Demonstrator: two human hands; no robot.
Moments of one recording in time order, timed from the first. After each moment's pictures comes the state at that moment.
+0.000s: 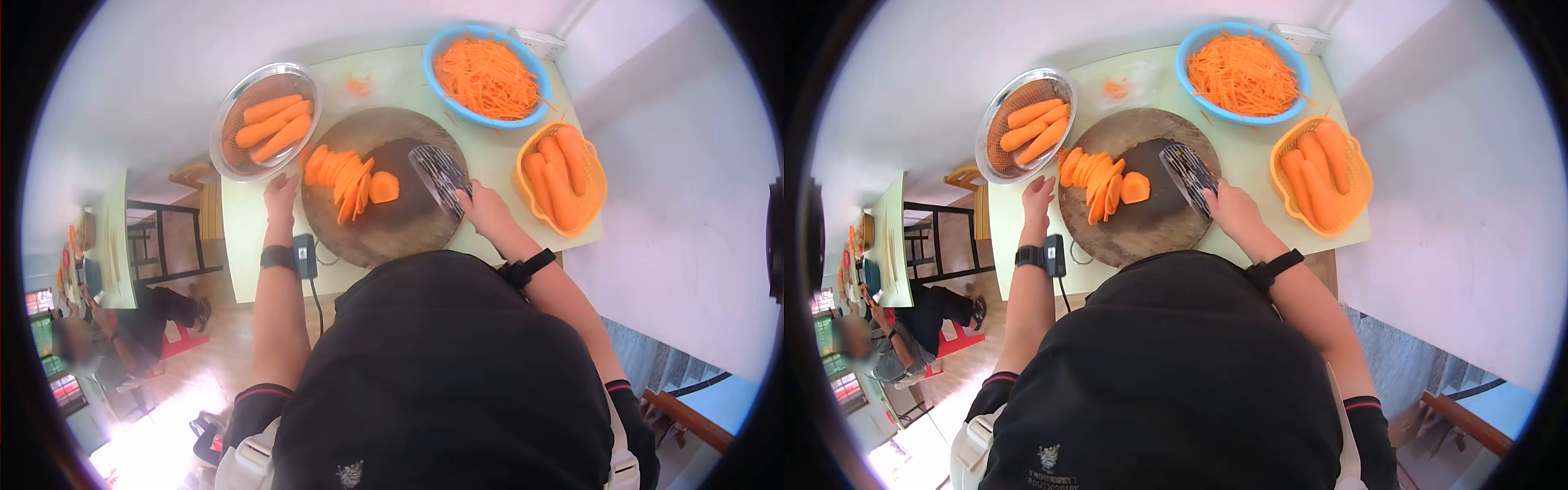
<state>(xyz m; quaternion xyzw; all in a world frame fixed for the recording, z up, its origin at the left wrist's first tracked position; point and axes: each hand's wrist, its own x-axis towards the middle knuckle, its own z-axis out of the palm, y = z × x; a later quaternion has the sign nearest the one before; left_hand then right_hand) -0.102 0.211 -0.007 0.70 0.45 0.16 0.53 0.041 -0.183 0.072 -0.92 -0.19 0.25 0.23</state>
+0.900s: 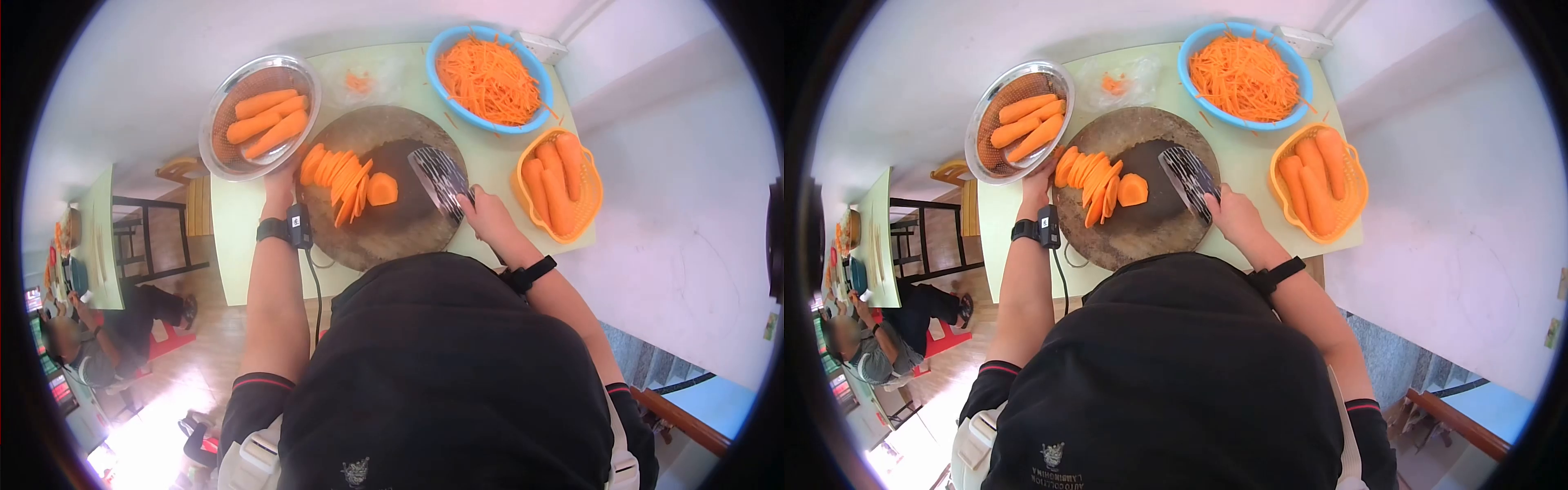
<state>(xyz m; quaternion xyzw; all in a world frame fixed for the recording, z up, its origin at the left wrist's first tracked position) -0.057 0.238 -0.051 0.57 0.41 0.16 0.69 0.044 -0.184 0.073 -0.92 -0.20 0.25 0.23</state>
